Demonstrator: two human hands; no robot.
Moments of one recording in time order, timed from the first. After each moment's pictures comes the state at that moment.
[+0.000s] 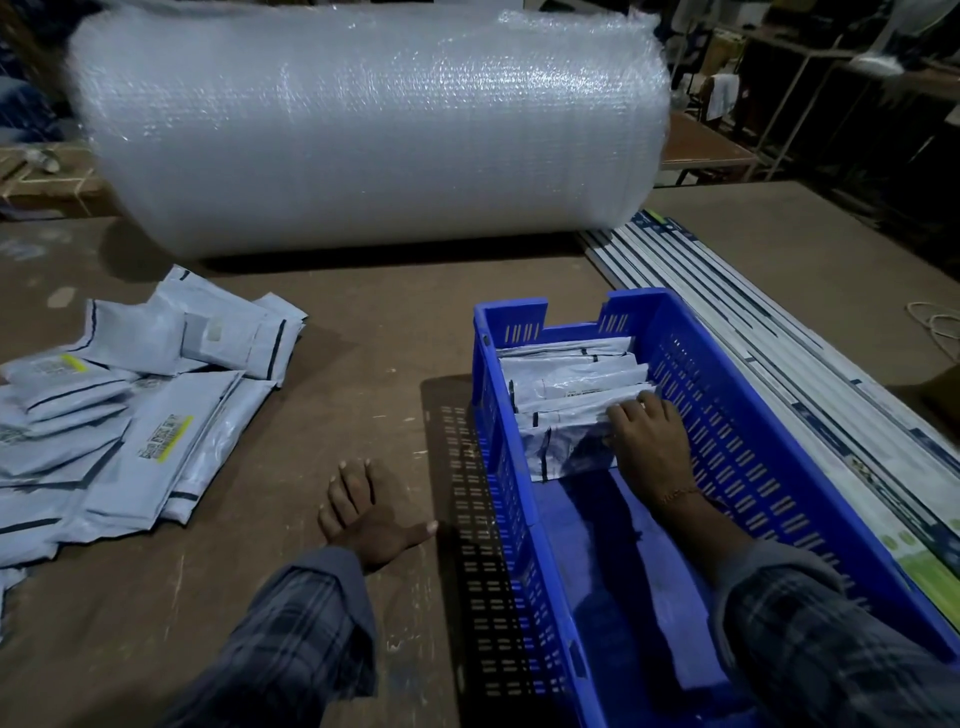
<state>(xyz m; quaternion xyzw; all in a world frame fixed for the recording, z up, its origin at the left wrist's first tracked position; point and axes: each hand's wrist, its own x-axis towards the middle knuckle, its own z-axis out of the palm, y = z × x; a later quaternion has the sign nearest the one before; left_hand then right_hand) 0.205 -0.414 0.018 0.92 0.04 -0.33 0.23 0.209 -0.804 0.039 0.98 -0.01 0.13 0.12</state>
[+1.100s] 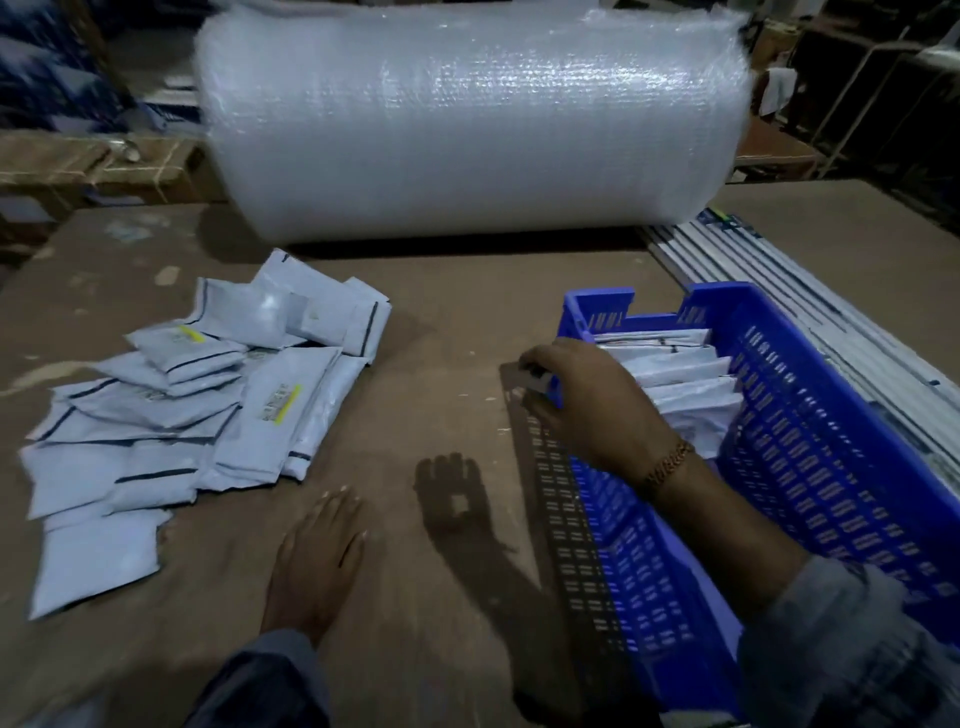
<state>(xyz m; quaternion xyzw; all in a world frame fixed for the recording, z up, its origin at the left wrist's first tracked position) 0.131 -0.207 -0.048 0.98 -0.05 -0.01 0.18 0.177 -0.562 0.213 0.96 0.15 0.11 -0.19</state>
